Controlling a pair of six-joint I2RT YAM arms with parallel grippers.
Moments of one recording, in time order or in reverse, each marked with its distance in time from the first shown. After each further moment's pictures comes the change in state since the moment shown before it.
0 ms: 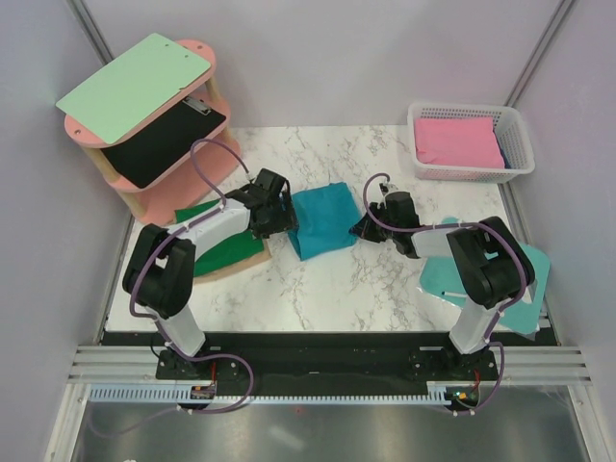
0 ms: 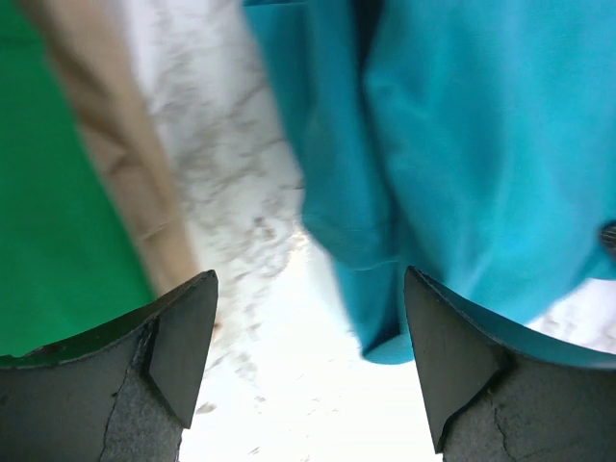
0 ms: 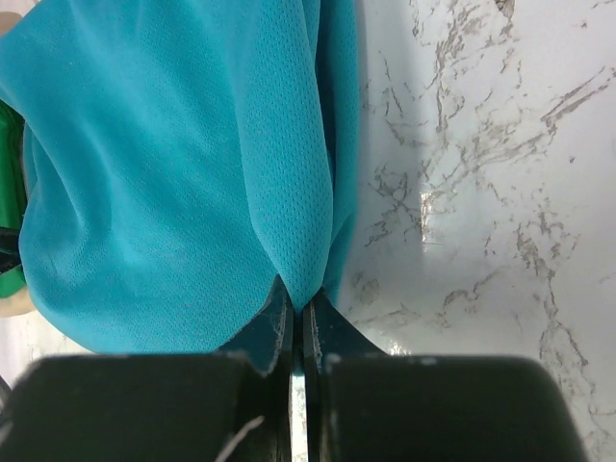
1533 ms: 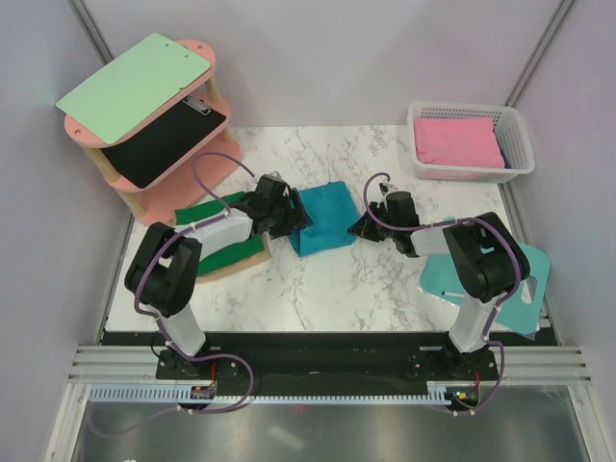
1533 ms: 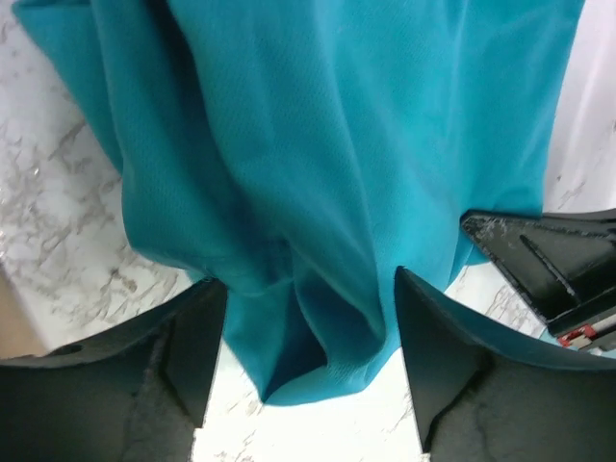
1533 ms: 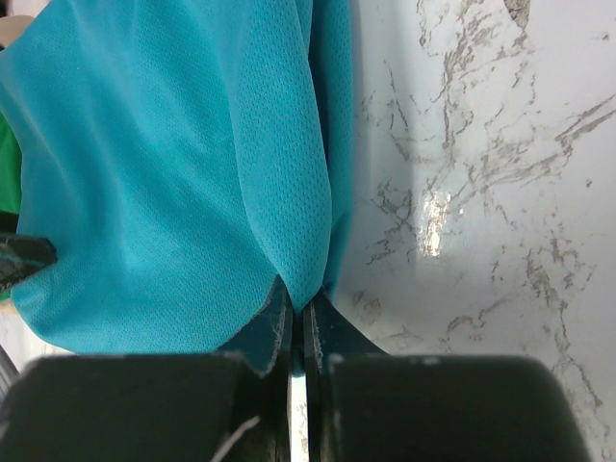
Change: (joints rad) left arm -0.013 0.005 -0.136 0.380 0.194 -0.109; right arm -0.012 0.050 0.008 0.047 -0.049 0.012
